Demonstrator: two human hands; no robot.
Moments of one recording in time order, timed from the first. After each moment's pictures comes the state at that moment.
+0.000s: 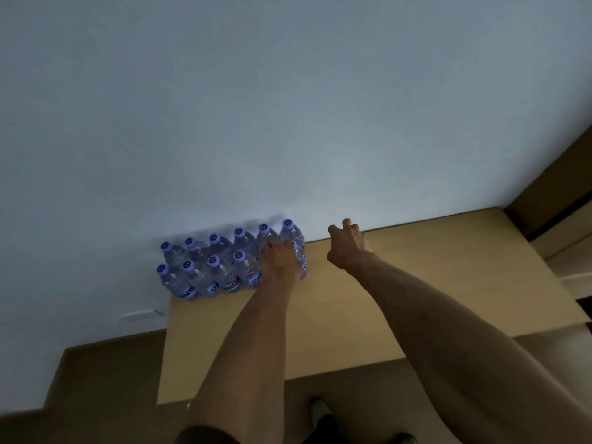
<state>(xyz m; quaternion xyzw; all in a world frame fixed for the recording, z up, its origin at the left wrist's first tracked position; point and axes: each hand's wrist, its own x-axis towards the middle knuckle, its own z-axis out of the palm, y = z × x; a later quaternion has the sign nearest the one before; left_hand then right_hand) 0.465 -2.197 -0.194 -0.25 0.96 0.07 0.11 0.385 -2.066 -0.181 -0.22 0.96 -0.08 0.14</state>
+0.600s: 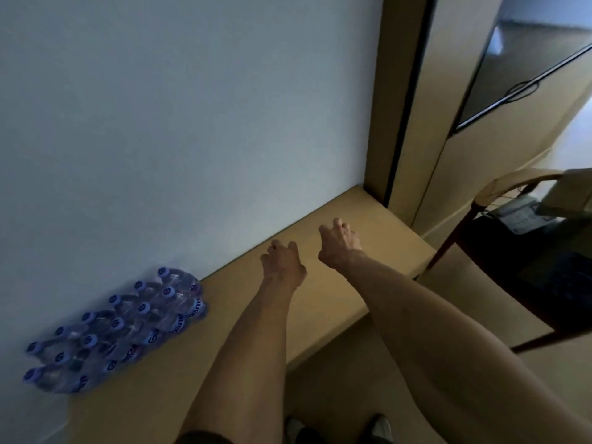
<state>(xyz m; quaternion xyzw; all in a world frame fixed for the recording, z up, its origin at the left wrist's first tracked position) 0.394 -1.901 -0.157 -0.05 0.98 -0.01 0.17 0.364 -1.776 -0.158 -0.05 0.98 -0.13 0.11</state>
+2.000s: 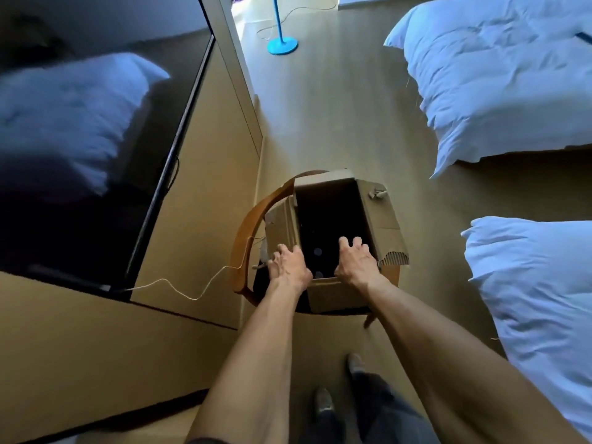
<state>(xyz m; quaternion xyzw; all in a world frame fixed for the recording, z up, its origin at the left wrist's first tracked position) 0.182 -1.109 -0.244 0.40 0.89 -0.04 0.21 0.303 -1.025 -0.247 0.49 0.84 -0.24 0.07</state>
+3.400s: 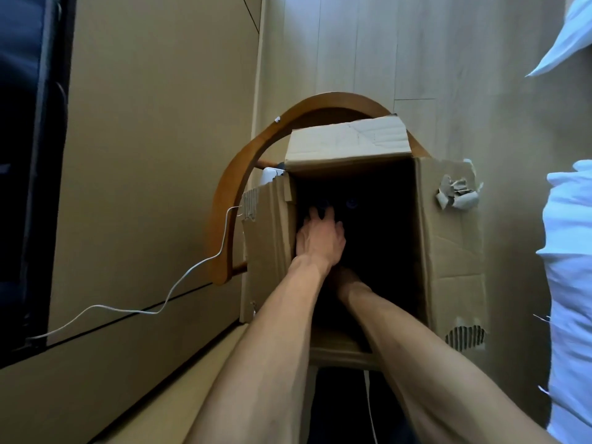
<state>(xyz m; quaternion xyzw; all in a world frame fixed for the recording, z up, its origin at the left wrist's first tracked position) 0.115 -0.913 -0.425 0.38 0.87 -0.02 0.32 0.203 -0.930 -0.492 0.34 0.74 -0.38 0.43</state>
